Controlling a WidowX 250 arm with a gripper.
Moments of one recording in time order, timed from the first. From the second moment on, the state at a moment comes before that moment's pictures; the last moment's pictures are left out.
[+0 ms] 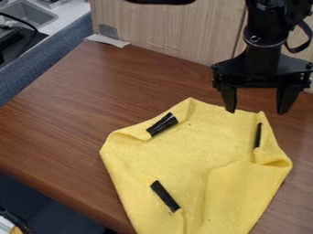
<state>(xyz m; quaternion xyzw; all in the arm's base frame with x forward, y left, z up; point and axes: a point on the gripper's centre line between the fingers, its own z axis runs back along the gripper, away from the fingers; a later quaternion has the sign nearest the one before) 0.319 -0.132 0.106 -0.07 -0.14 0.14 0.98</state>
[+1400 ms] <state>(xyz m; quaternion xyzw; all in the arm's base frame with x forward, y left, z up) 0.299 -0.194 0.031 -0.03 -0.09 0.05 0.99</state>
